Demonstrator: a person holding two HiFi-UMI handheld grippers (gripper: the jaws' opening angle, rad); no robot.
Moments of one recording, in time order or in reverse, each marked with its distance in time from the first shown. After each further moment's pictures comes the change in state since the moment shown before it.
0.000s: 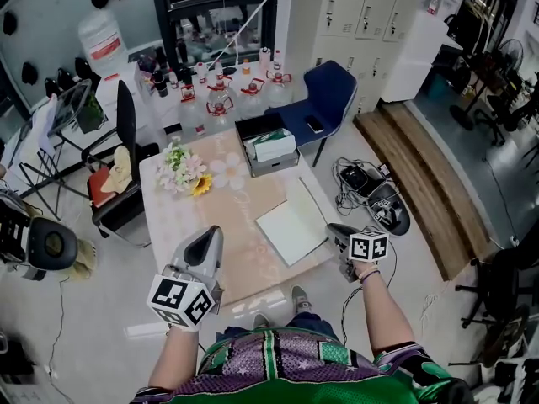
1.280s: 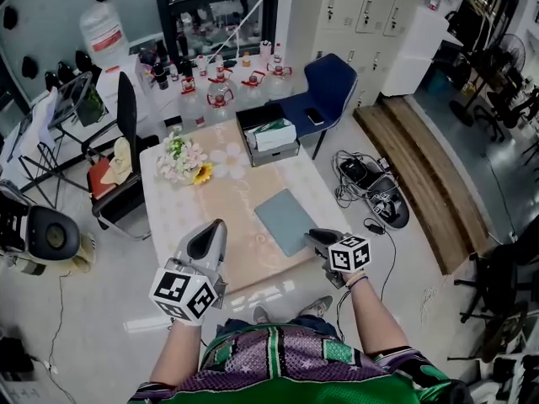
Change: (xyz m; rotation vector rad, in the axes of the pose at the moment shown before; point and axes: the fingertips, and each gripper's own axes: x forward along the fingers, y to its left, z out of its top) left arm -0.014 -0.010 -0.008 -0.028 0.001 -0.012; right arm 0.010 0.083 -0.046 -0.183 0.074 0.103
